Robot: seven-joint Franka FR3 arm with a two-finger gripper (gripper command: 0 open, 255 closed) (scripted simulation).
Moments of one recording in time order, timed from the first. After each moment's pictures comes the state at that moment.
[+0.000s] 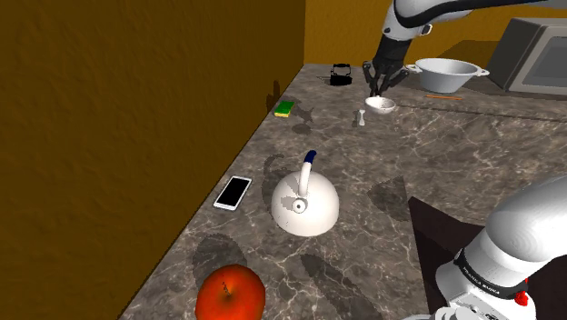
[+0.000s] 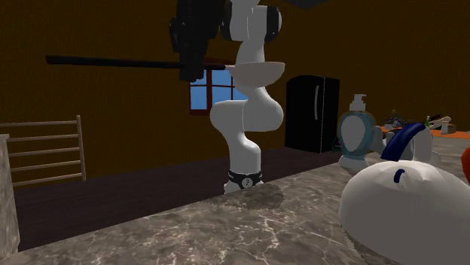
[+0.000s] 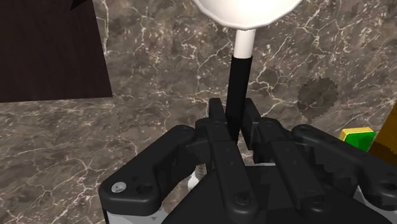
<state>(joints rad) -0.30 -0.42 0.03 -2.17 0.00 1.90 0.77</state>
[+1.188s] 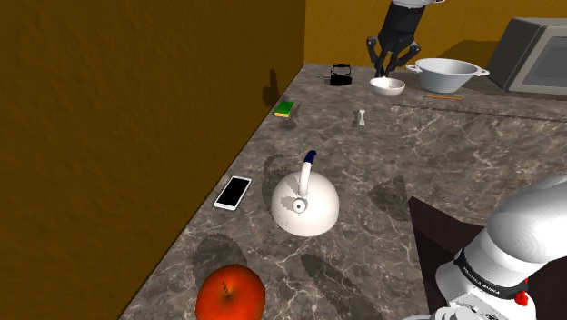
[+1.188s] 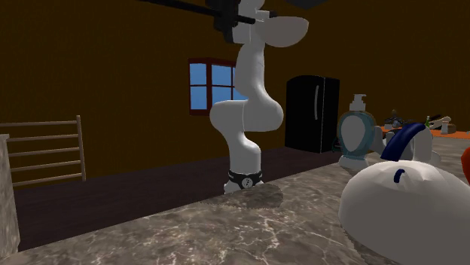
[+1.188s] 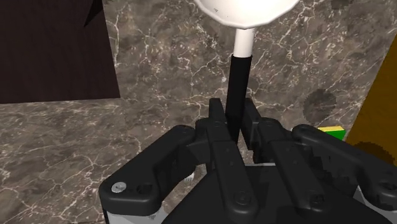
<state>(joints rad) -0.28 -0.49 0.08 -2.04 0.02 1.70 0.84</state>
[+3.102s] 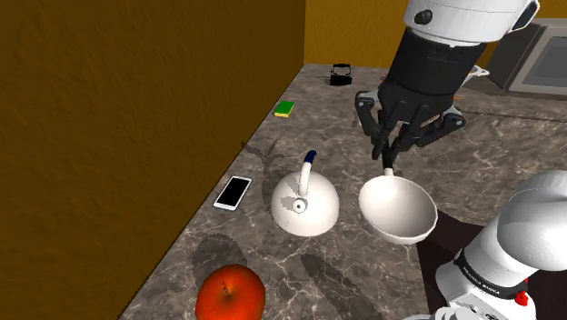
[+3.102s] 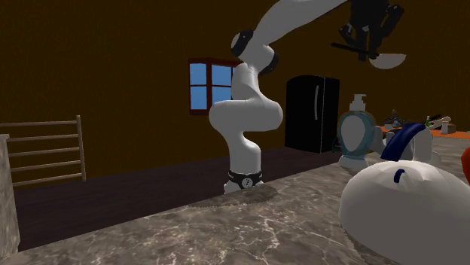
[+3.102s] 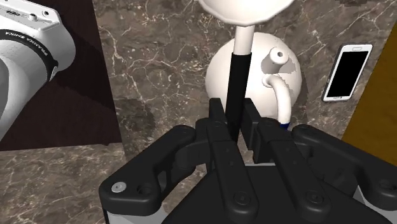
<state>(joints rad) -0.09 -0.87 0.58 -2.12 0.34 1.47 1.43</state>
